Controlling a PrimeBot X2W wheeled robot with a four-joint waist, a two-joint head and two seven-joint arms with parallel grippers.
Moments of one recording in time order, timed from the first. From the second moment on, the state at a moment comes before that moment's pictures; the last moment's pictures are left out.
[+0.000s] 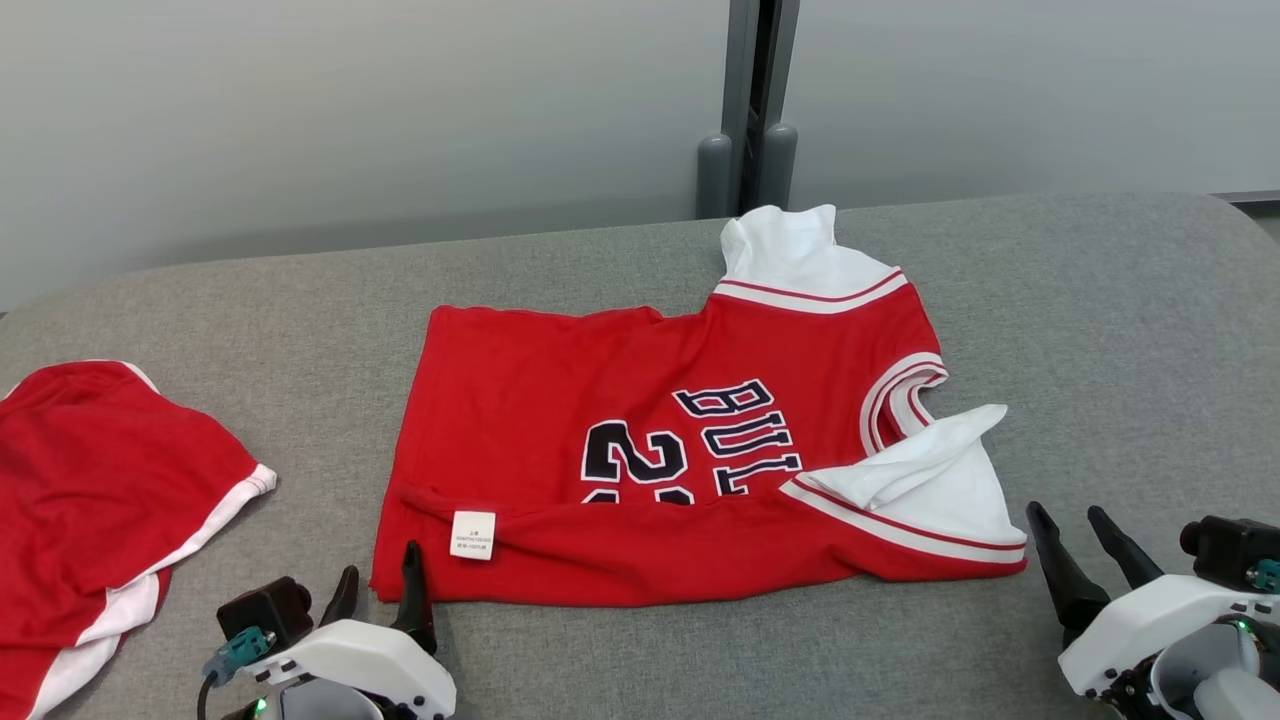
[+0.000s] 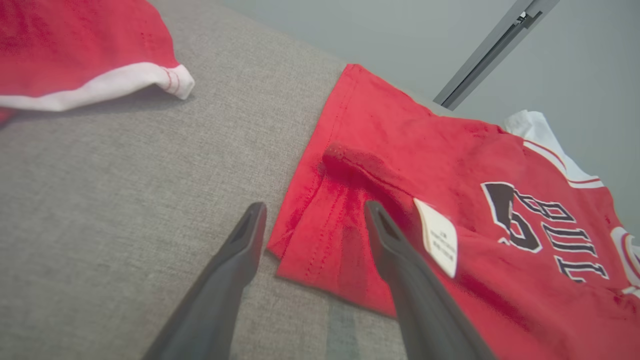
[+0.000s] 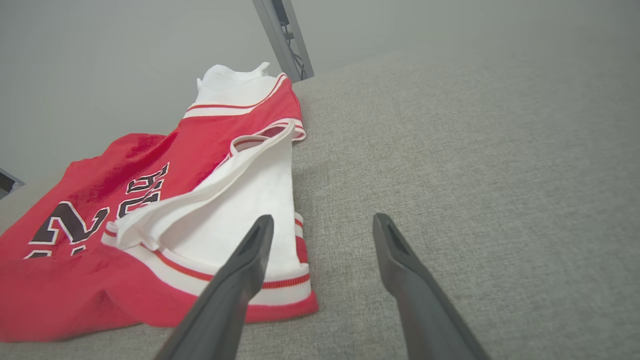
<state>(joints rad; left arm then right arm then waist) -0.17 0.15 -0.39 0.54 -0.85 0.22 -0.23 -0.24 -0.33 0.34 0.60 0.75 0.13 -0.18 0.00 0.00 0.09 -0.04</state>
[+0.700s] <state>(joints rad) -0.25 0.13 -0.42 0.69 -0.86 0.21 -0.16 -0.28 -0.30 0.40 0.66 0.77 0.13 -0.11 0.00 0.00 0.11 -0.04</state>
